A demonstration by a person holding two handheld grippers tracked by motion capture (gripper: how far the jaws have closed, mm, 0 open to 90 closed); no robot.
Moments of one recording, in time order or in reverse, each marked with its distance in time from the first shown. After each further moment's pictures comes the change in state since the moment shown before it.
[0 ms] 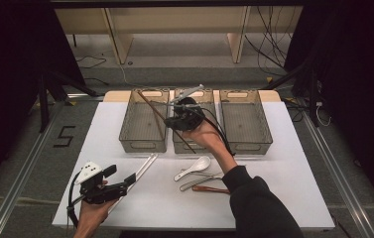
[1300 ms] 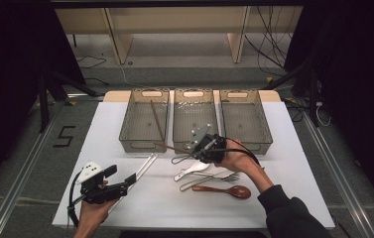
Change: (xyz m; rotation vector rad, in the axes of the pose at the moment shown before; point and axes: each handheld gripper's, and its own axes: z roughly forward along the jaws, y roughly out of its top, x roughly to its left) left arm -0.001 0.000 0.001 0.004 0.002 0.000; right arm 0.018 -0.084 -0.035 0.296 -0.030 -0.450
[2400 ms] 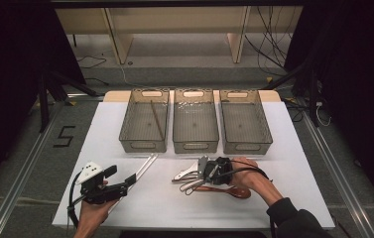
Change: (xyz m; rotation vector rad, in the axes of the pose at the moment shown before) left arm 0.000 0.000 0.000 0.006 -0.001 0.004; right arm 0.037 -0.052 0.034 0.277 -0.002 -0.205
